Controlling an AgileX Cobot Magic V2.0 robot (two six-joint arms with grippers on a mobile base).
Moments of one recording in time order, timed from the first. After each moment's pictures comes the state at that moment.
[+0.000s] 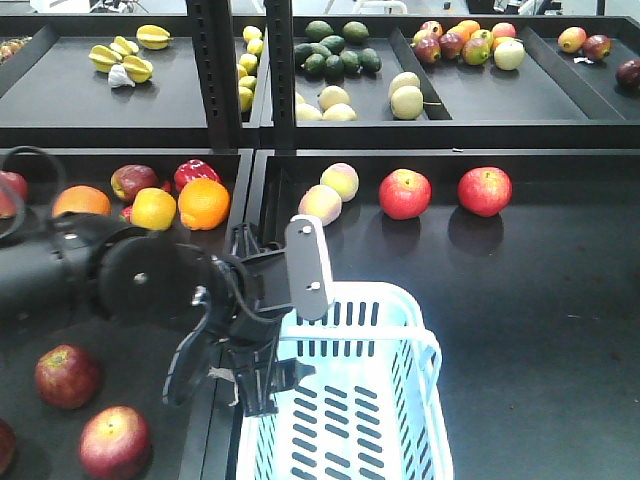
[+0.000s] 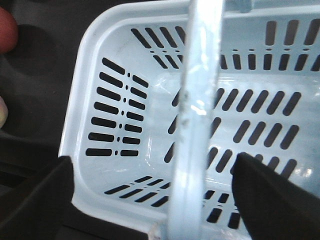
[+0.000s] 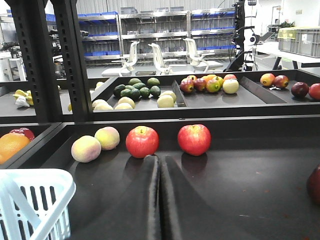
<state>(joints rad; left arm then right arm) -0.69 1.60 -1.11 -0.26 0.54 1.00 0.04 -0.01 0.03 -0.07 0.05 0.12</state>
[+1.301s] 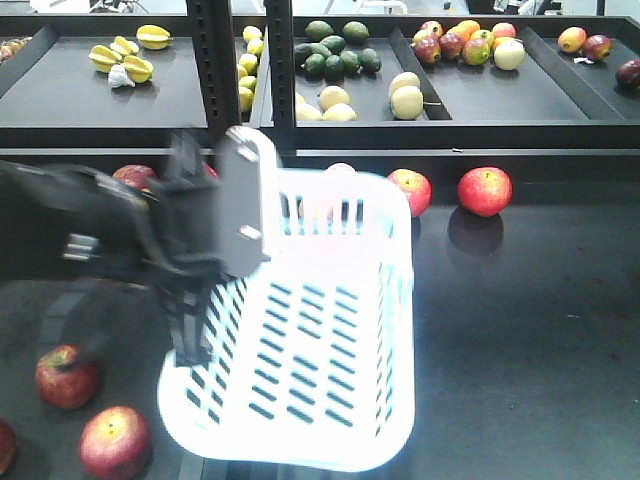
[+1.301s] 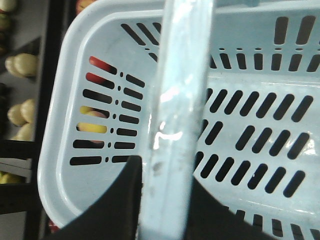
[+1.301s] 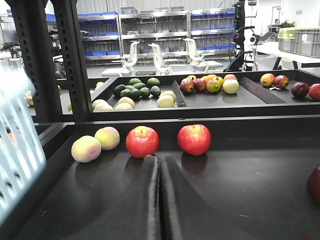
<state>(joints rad) -0.69 1.31 -1.17 -0.08 0.64 0.99 0.04 -0.01 0.03 -0.07 0.05 0.12</state>
